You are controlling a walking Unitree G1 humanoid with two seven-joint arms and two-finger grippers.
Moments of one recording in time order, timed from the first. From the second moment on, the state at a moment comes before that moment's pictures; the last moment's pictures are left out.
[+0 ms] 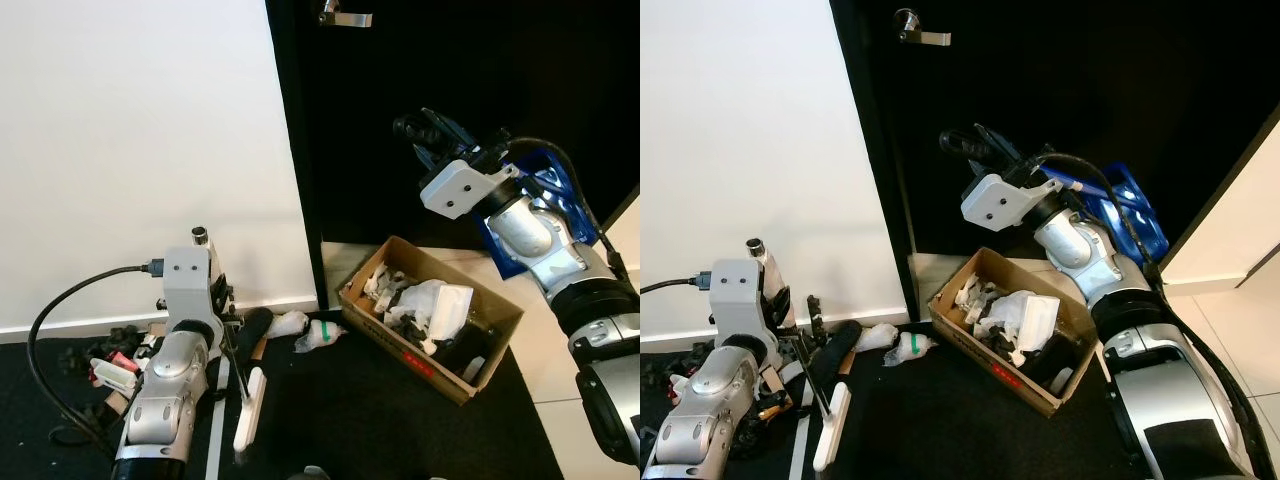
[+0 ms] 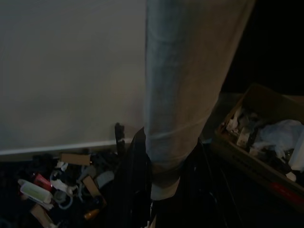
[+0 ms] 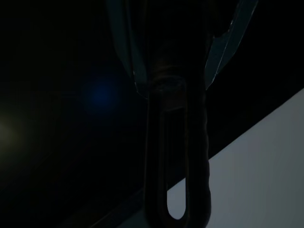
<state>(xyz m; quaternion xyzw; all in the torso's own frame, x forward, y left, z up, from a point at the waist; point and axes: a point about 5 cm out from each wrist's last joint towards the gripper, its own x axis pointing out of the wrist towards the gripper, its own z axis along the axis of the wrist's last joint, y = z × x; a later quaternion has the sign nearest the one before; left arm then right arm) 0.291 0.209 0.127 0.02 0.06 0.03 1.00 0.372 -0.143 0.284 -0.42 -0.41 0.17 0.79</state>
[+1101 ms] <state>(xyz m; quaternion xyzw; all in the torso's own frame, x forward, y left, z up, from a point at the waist) 0.303 0.205 0.132 0.02 0.05 0.03 1.00 0.307 -0.163 0.291 0.08 -0.35 0.08 0.93</state>
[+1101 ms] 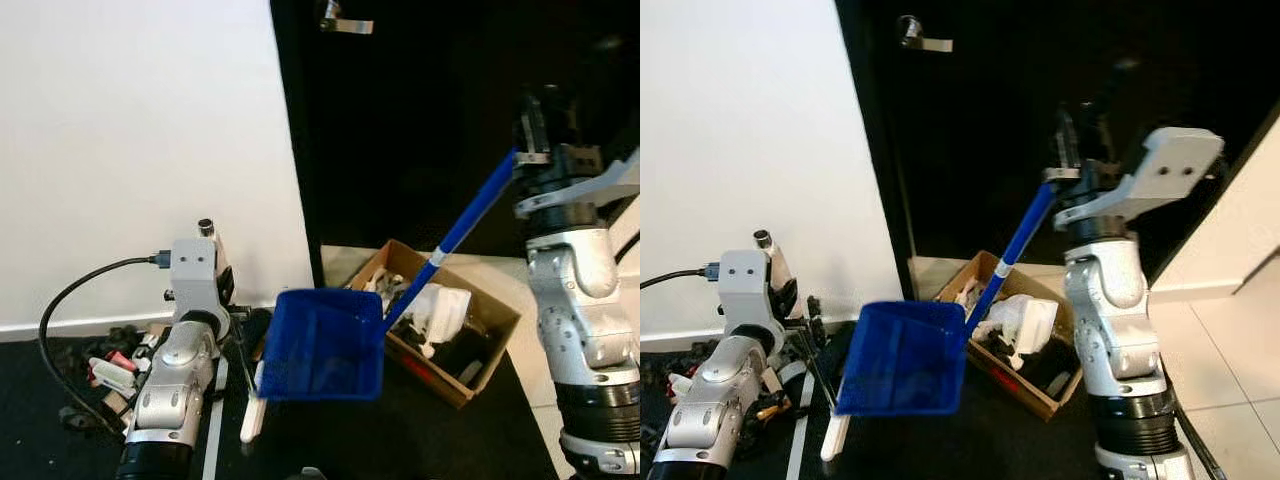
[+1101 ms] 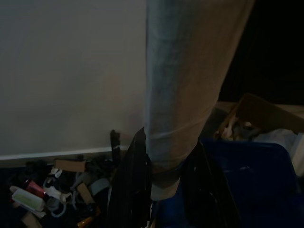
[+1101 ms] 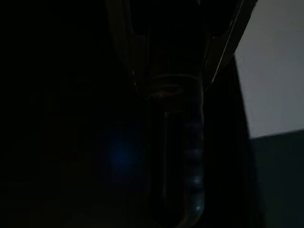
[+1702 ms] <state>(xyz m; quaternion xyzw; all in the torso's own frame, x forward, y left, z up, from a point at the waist) 0.281 0.224 0.103 0.03 0.09 0.08 0.99 0.304 -0.102 0.176 0.04 -0.16 0.14 0.98</state>
